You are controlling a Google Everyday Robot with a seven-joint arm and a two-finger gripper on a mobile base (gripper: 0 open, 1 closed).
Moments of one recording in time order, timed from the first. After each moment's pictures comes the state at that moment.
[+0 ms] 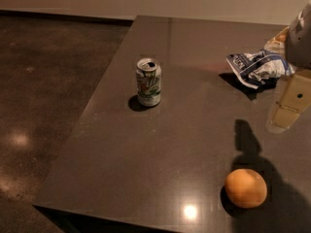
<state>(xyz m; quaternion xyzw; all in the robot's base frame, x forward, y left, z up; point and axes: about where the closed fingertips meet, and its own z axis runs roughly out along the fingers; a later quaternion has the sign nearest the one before) 0.438 -0.217 0.976 -0.60 0.78 -0.03 0.16</state>
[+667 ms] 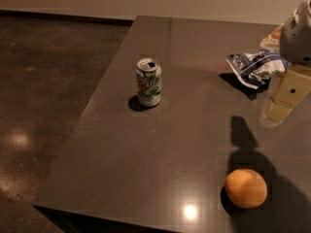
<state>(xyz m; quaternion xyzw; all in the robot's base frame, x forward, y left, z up) 0.449 -0.211 0.976 -0.60 0.78 -0.03 0.17</state>
